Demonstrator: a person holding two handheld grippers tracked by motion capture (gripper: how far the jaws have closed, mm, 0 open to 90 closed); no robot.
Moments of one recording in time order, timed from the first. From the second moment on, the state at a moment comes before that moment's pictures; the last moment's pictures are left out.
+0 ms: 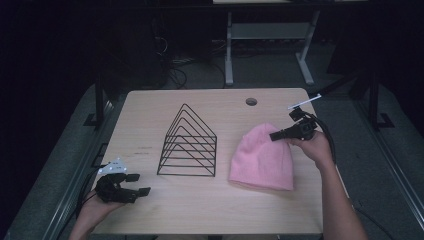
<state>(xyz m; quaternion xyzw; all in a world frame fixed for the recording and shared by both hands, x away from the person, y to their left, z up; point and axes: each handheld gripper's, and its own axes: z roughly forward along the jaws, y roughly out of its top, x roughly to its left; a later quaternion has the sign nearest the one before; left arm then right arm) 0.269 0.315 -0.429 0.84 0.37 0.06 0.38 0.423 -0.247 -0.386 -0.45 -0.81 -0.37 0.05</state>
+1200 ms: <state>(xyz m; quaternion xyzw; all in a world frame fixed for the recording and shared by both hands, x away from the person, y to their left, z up) 0.285 0.264 -0.315 0.87 0.24 0.03 0.42 0.386 -0.233 -0.243 -0.34 -0.83 -0.45 -0.03</state>
